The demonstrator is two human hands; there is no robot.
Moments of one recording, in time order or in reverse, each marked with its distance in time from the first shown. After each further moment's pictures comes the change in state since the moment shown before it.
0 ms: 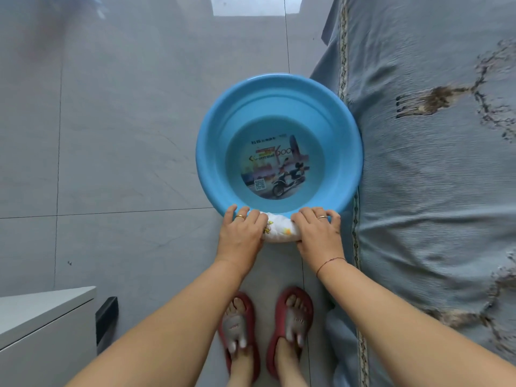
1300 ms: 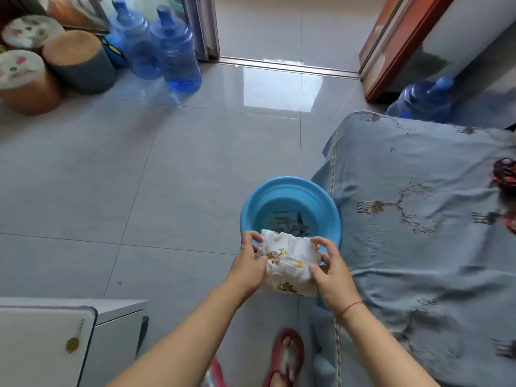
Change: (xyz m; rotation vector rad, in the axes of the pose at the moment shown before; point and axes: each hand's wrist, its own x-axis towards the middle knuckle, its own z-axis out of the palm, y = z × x) left_hand -0.074 -0.005 -0.258 -1.291 -0.088 -0.644; right_hand -0.097 -0.062 -0.248 1.152 0.044 0.181
